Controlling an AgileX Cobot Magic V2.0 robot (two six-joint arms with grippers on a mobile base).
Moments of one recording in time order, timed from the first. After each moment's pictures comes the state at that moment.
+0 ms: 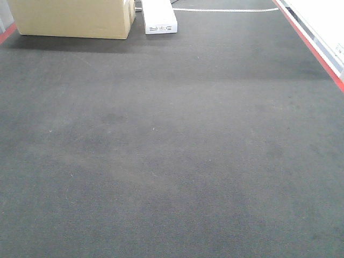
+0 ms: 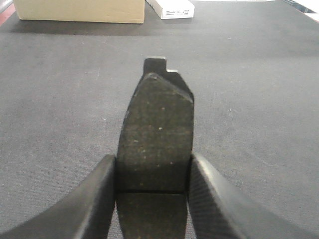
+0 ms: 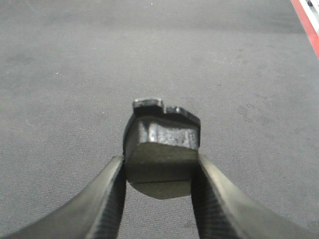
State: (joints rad) left arm -0.12 0.36 -0.46 -0.05 0.51 -0.06; right arm 0.17 0.32 -0.61 -0.02 0.84 0.03
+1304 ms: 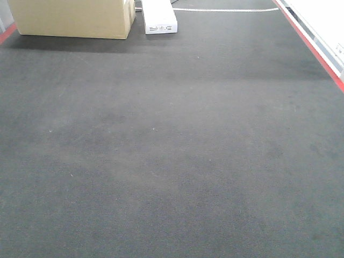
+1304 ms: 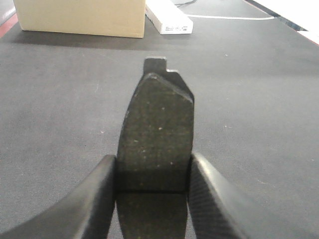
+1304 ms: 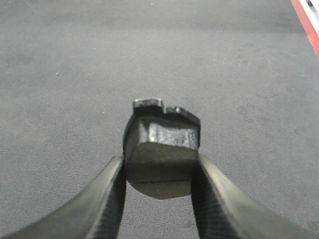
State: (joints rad) left arm -0.12 0.36 -0.50 -0.05 0.51 -0.09; right arm 0.17 0.32 -0.61 -0.02 0.84 0.03
